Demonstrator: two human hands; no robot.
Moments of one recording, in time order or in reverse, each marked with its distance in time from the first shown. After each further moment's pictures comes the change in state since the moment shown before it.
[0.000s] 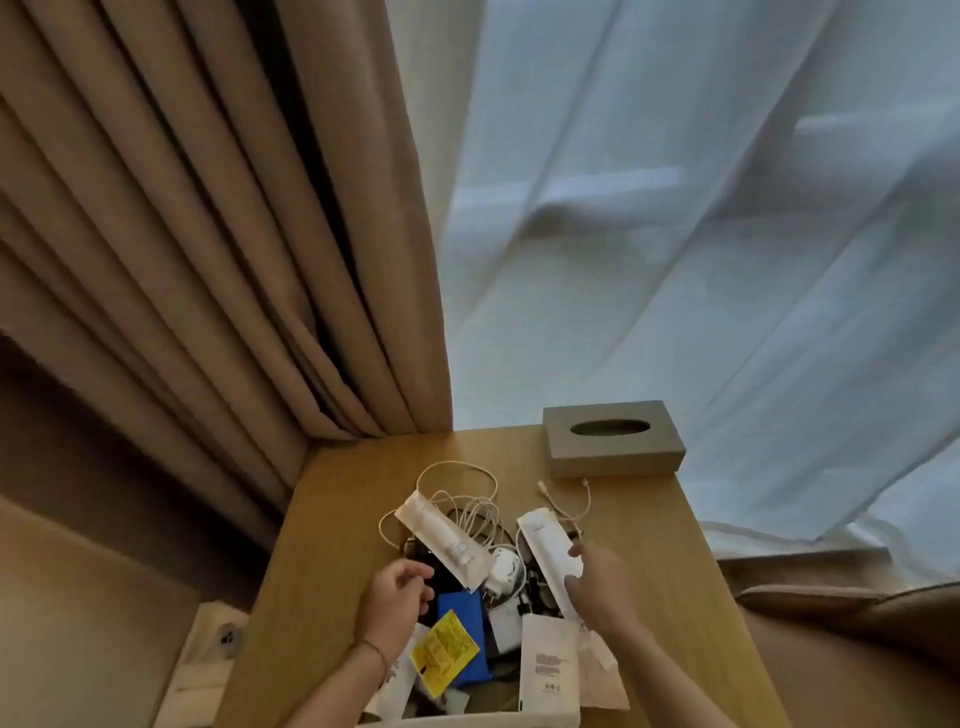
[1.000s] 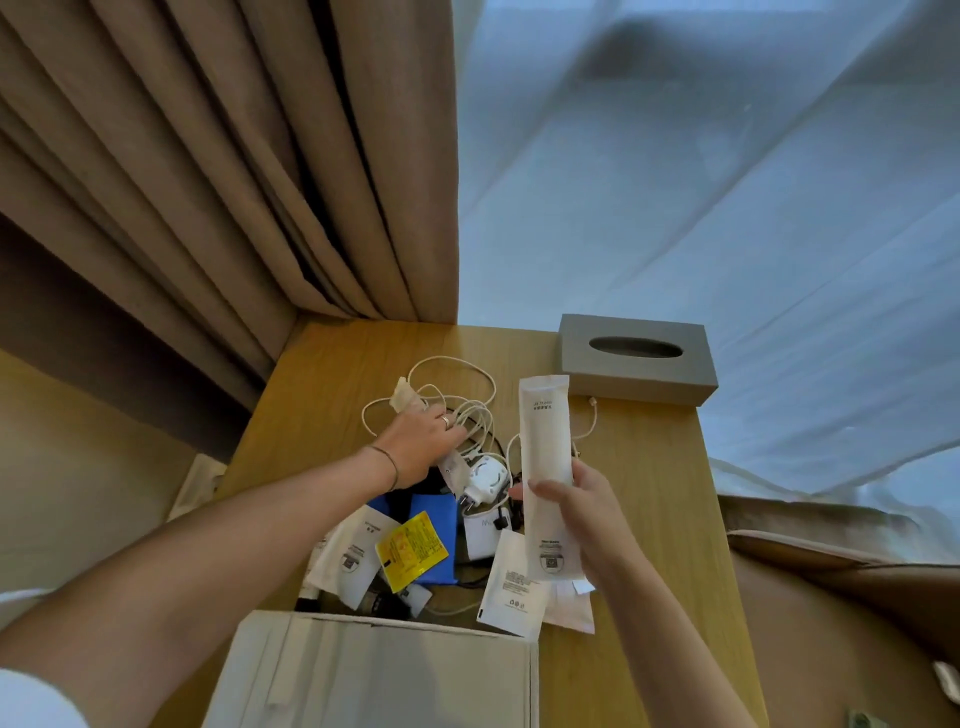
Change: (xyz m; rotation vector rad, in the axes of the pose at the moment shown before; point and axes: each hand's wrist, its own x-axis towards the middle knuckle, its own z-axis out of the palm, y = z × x) left_hand 0.101 0.025 0.043 1.573 -0.202 0.981; right_hand -0.029 -0.042 -0.047 0.851 -0.403 0.069
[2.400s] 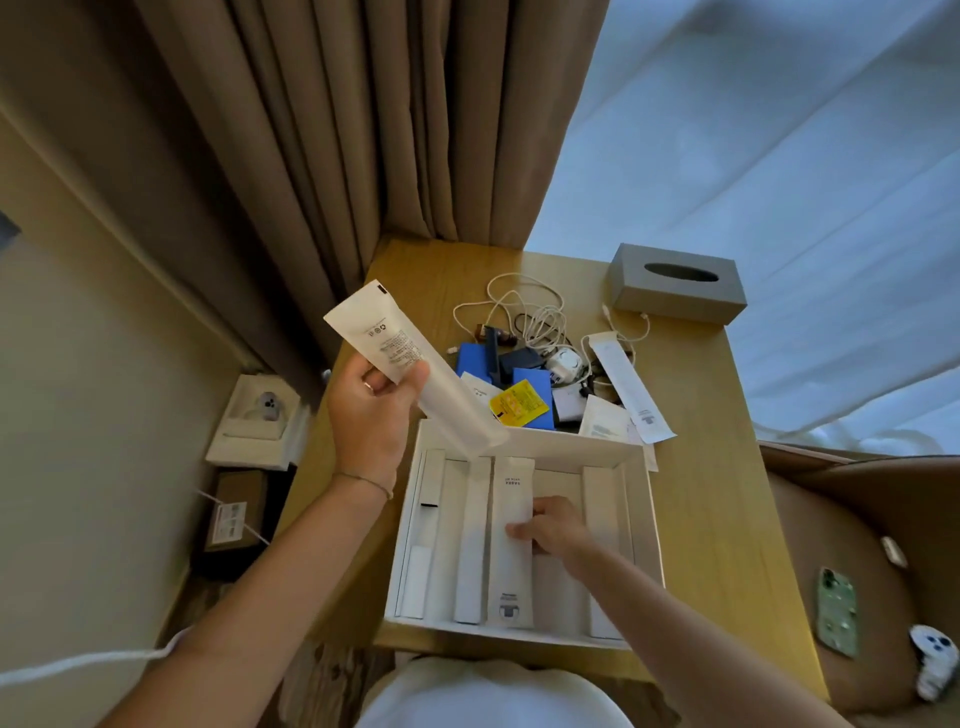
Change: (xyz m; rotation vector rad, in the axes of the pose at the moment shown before) left_hand -0.304 0.047 -0.063 -1.820 1.015 -0.930; right_hand -0.114 0.176 0.147 -0.383 -0.029 0.329
